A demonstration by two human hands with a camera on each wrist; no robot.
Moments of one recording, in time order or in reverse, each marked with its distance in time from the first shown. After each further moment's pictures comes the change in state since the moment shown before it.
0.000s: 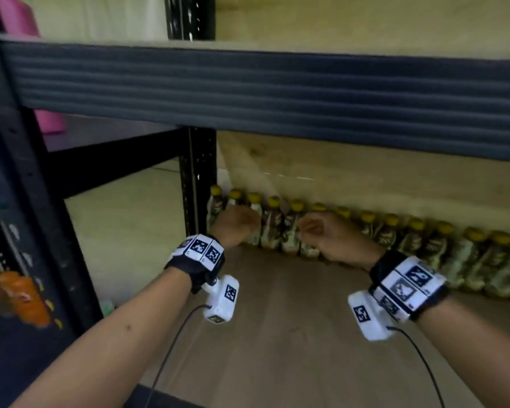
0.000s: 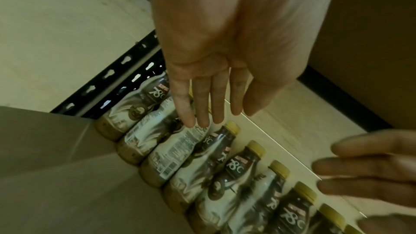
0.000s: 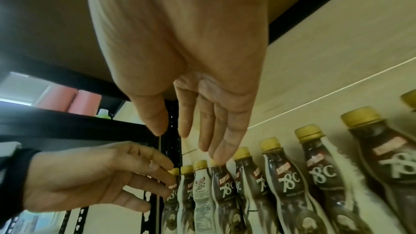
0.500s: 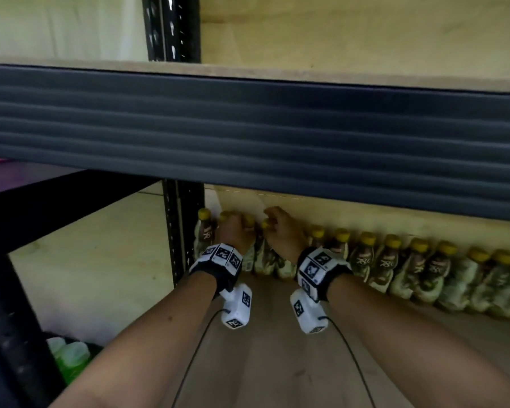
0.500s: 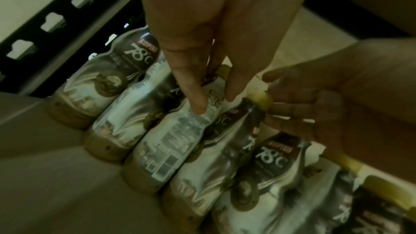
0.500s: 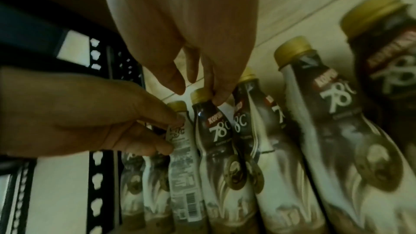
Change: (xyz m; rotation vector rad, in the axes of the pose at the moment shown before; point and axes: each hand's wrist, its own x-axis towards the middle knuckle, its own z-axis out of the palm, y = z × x) left_hand 0.074 -0.008 0.014 0.186 0.187 -0.114; right_hand 0.128 0.006 0.057 -0.026 0.270 0.087
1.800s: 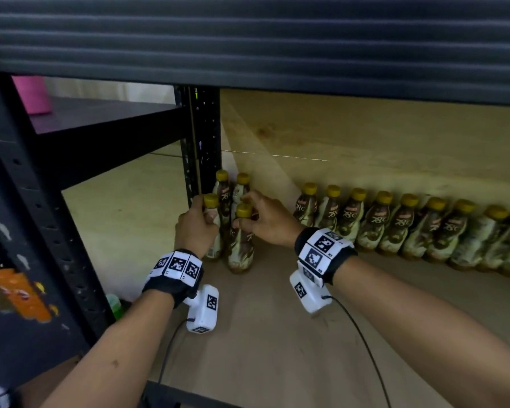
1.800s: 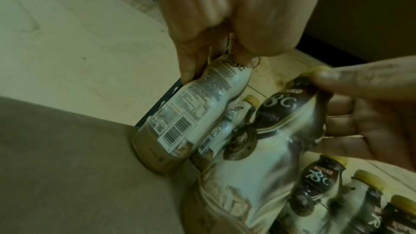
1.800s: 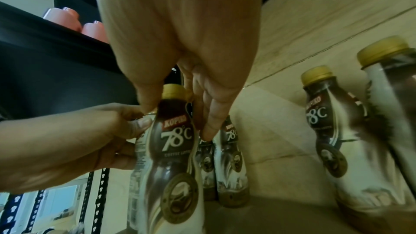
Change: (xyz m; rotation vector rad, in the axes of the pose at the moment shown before) left_hand -0.086 -0.092 -0.037 -0.131 0.193 -0.097; right_hand -0.062 -0.052 0.033 0.026 -0.290 -0.192
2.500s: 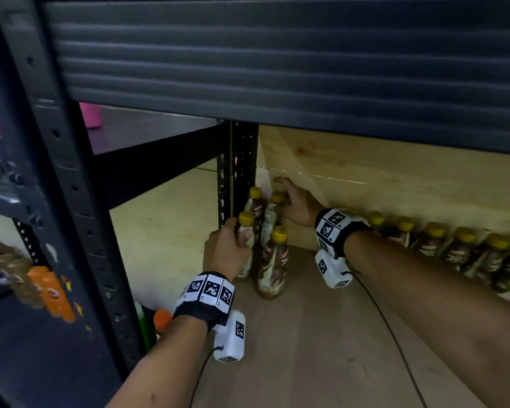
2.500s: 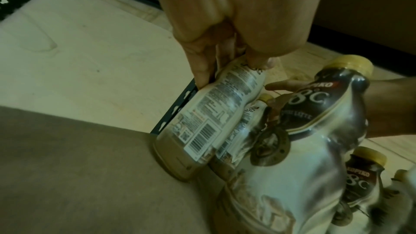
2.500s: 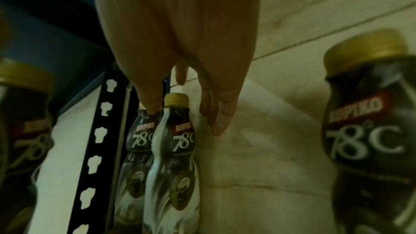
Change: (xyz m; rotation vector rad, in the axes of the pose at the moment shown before) left_hand 0.011 -0.015 0.005 0.057 -0.012 0.000; right_hand 0.096 0.023 -0.020 -0.138 0.025 0.027
